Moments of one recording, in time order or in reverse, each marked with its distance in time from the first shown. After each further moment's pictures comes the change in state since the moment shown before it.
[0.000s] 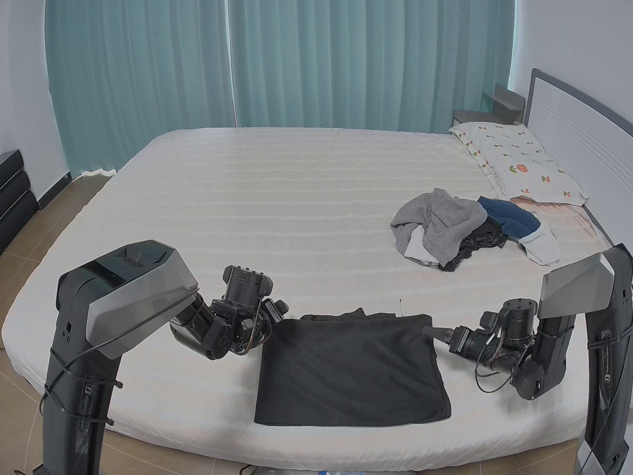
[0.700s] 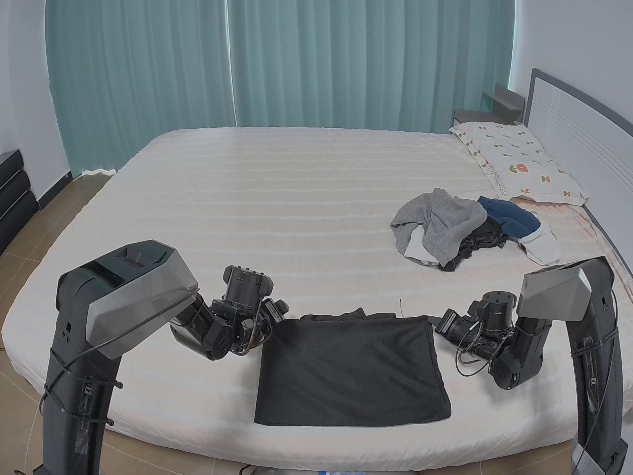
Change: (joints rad) left arm -0.002 -0.001 0.003 -0.003 0.003 -0.001; right arm 0.022 0.109 -0.198 0.037 -0.105 0.103
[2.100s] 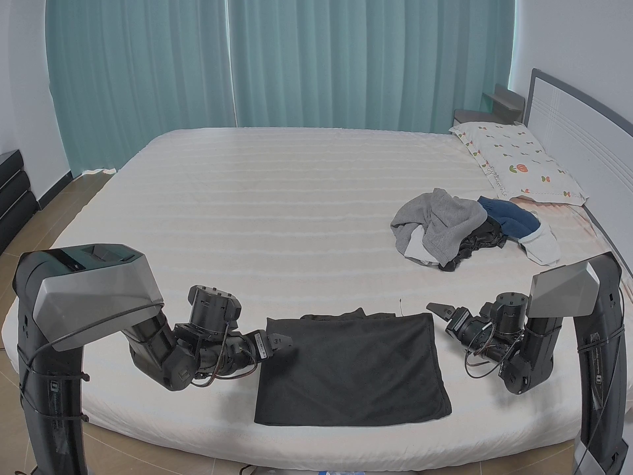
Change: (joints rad) left arm 0.010 -0.177 0.435 -0.242 -0.317 0.216; right arm -0.028 -0.038 0.114 -0.110 0.034 0.121
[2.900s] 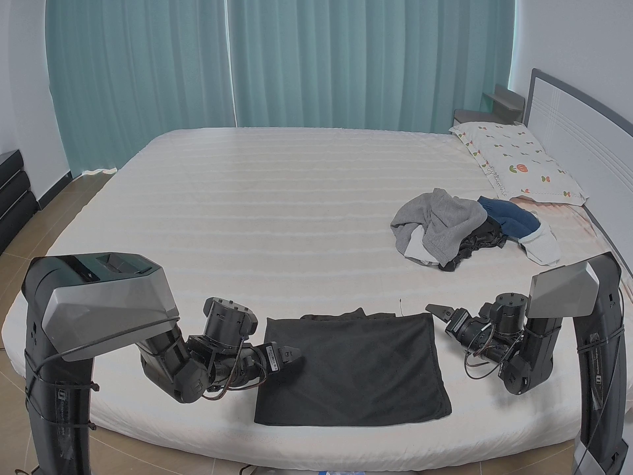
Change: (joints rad) left arm -0.067 0.021 0.005 -0.004 0.083 -0.003; right arm 0.005 0.002 0.001 0.000 -0.001 -0.019
